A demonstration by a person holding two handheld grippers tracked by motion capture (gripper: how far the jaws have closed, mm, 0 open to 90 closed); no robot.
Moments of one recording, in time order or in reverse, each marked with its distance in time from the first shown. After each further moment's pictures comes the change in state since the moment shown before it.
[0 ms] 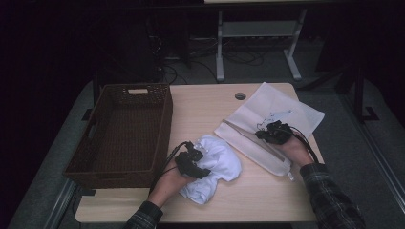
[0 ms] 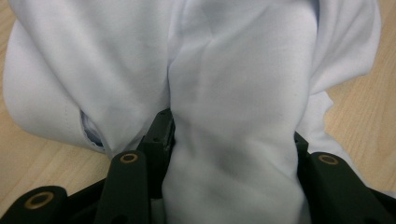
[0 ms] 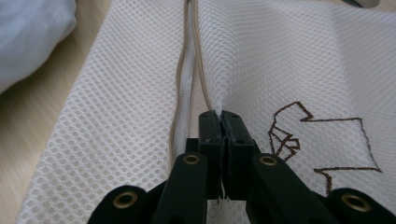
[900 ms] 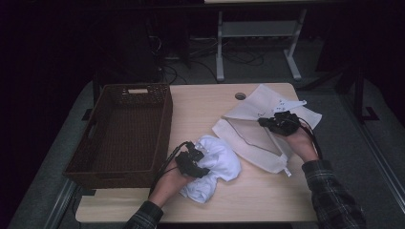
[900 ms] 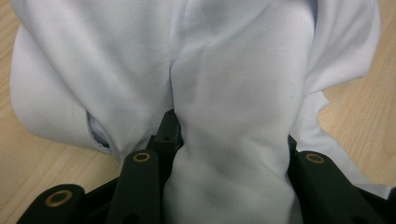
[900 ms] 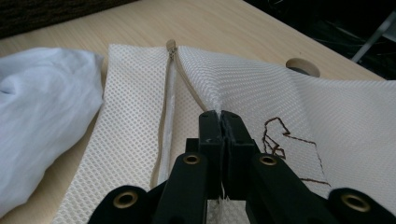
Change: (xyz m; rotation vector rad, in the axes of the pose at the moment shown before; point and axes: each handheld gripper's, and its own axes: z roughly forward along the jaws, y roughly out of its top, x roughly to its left) left arm -0.002 0.002 -0.001 0.015 0.021 0.010; right arm 0.001 0.031 -0.046 -0.164 -0.037 0.012
